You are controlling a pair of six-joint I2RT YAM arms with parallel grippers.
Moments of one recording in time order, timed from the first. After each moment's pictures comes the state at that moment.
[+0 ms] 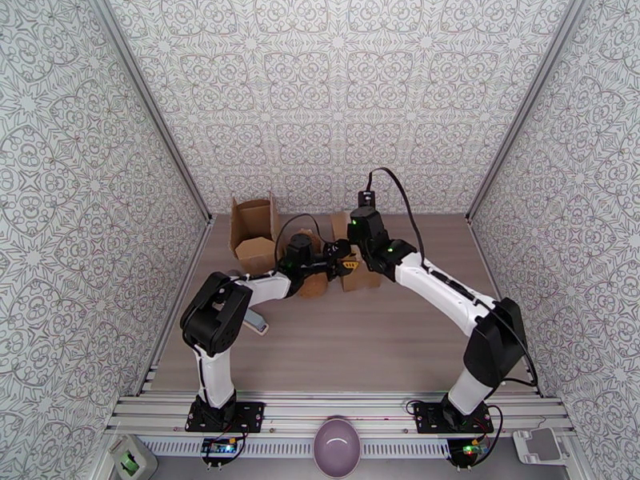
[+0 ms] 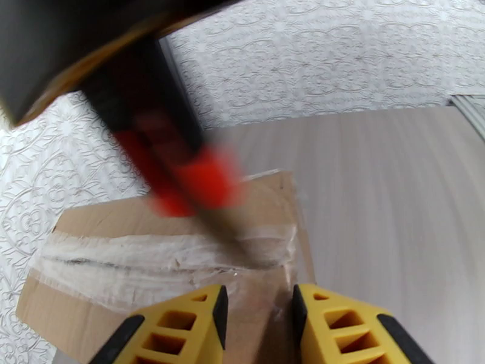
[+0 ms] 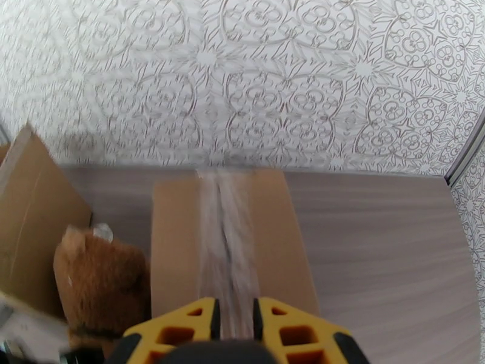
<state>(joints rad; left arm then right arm) -0.50 1.95 1.14 0.62 0.73 0.39 0.66 1.68 1.50 -0.33 0.51 0.31</state>
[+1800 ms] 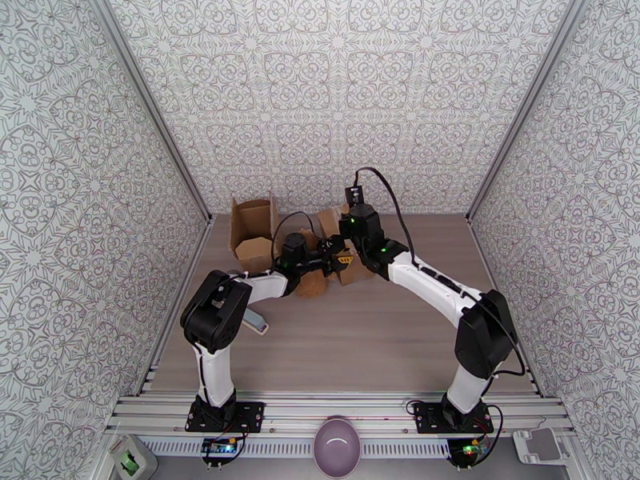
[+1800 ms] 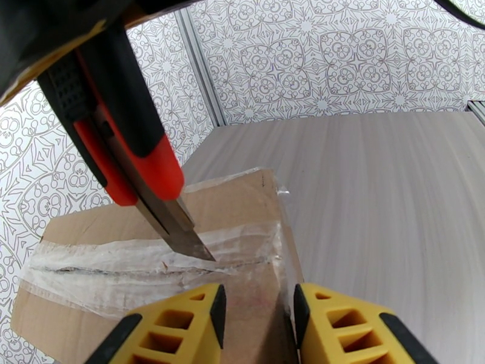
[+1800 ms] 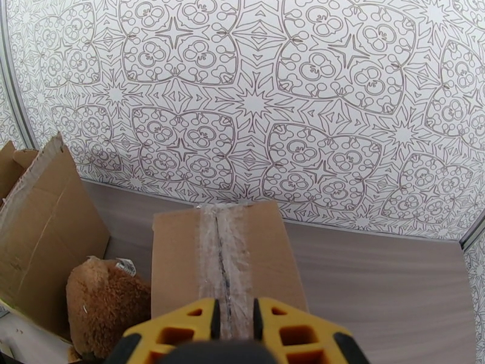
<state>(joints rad) -0.47 1.95 1.11 0.69 0.75 0.36 0.64 1.77 1.50 -0.03 0.43 0.11</state>
